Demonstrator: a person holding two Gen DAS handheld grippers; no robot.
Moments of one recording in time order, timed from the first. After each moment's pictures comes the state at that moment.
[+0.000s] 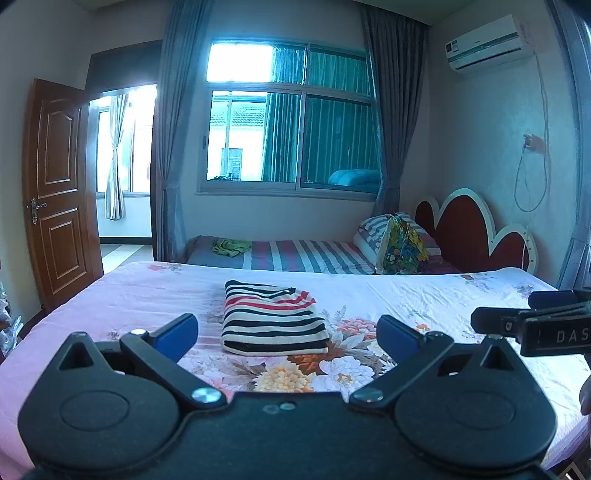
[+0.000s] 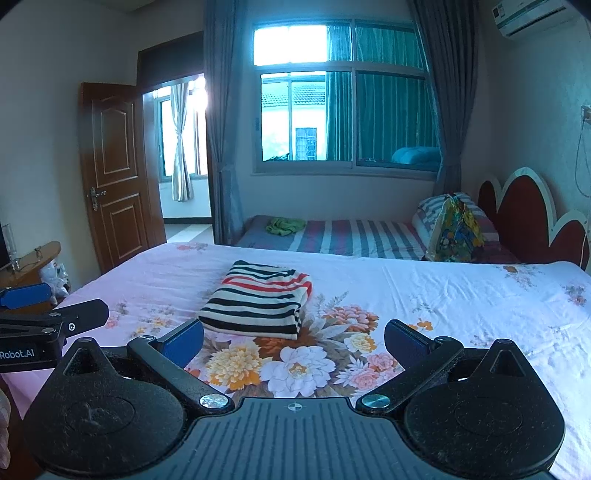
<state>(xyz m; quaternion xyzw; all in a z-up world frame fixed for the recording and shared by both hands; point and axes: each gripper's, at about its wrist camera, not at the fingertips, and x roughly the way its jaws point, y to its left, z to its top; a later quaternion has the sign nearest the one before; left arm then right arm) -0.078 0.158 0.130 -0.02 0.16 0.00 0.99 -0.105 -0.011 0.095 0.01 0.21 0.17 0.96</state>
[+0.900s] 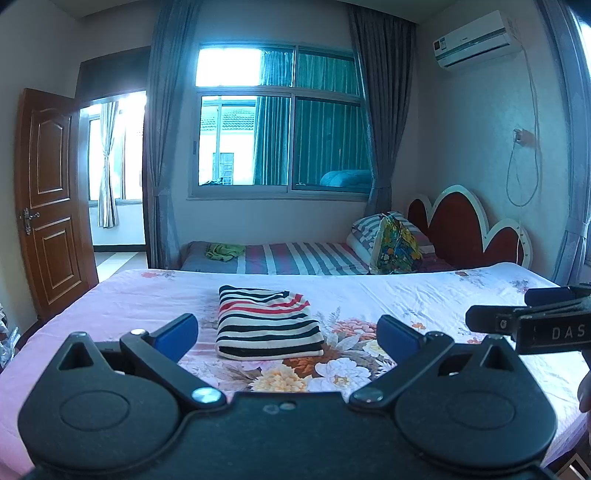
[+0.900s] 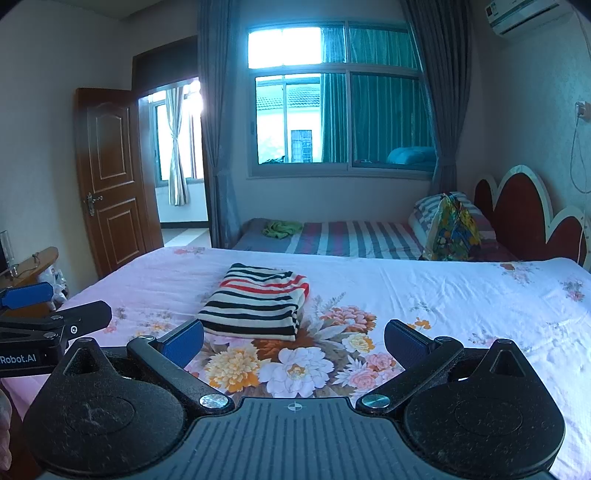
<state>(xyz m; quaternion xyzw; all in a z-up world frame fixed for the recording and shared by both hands) -0.076 0.162 0.130 -0.01 0.16 -0.02 0.99 -0.106 -0.015 0.094 0.01 0.21 0.16 0.96</state>
